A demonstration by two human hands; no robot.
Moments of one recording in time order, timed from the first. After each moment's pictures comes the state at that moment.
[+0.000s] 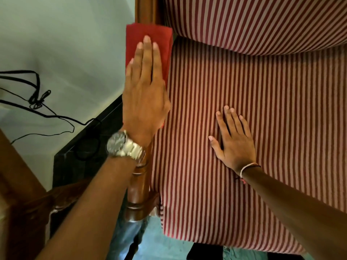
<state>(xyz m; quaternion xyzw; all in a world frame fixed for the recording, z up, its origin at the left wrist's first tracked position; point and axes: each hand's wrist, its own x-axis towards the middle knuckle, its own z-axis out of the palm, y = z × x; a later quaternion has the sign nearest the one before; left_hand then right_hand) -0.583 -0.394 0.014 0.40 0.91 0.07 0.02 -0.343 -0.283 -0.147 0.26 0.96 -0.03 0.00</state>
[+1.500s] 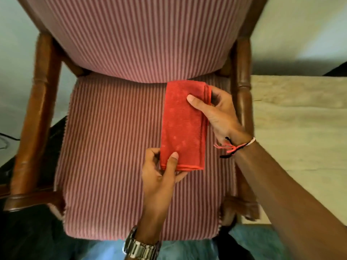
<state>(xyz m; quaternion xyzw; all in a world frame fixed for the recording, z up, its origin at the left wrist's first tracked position) -0.216 -0.274 0.080 -0.01 0.66 0.67 0.33 -0.214 -0.073 0.072 0.36 0.58 -0.70 -0.22</state>
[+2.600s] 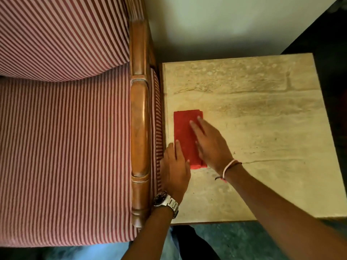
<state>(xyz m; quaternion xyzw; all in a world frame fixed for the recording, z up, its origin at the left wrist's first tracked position) -0.005 -0.050 -0.051 0.34 0.90 0.10 0.26 0.056 0.085 -0.053 0.28 0.93 -0.22 0.07</state>
